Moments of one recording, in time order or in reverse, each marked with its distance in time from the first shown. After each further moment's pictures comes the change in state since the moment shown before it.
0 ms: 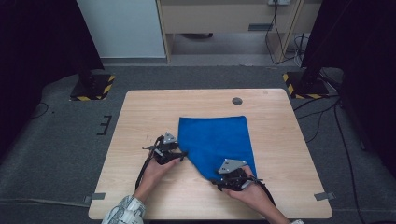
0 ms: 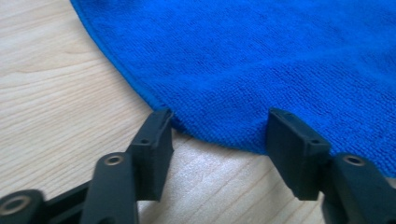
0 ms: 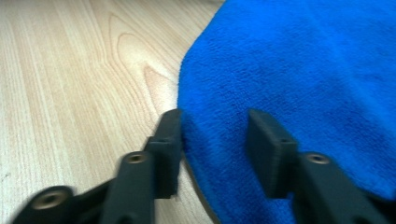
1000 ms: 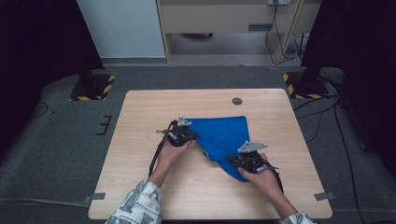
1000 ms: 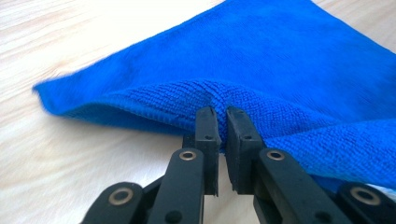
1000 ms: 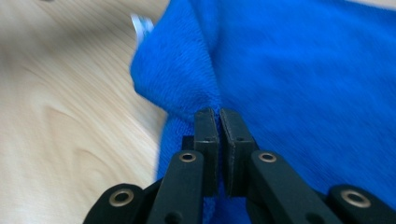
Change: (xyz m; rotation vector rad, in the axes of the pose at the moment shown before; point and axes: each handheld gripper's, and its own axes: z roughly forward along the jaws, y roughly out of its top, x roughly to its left) left arm -0.011 0.071 0.035 0.002 -0.029 0.002; right arm -0.070 -0.008 -0.024 -0.064 -0.109 0.214
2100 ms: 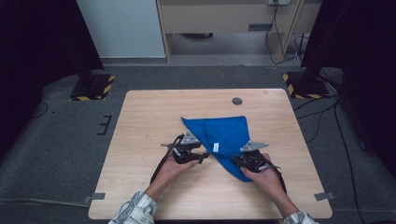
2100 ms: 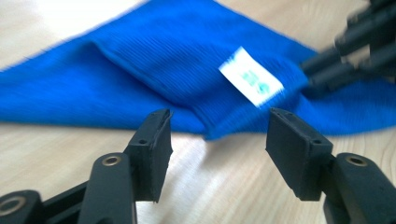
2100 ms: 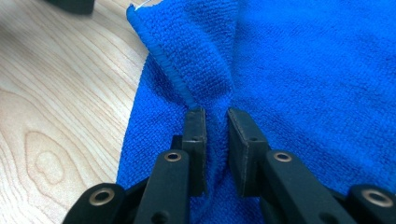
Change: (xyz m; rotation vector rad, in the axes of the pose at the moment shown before) left arm -0.048 -0.037 -0.013 -0.076 -0.175 0.125; right arm -0.012 -0.010 0.004 0.057 -0.044 0.035
